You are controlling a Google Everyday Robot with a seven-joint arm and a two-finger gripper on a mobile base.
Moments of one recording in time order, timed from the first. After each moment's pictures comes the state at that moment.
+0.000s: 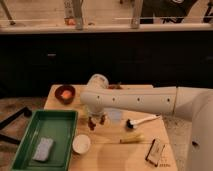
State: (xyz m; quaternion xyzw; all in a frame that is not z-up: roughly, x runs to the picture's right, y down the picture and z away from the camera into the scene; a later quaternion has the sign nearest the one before) arm -0.041 0.151 0.750 -0.30 -0.01 0.03 0.95
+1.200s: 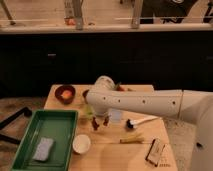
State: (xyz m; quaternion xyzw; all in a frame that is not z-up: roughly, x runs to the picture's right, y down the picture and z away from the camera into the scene) arm -0.025 0.156 0.760 -0.30 -0.01 0.06 0.95
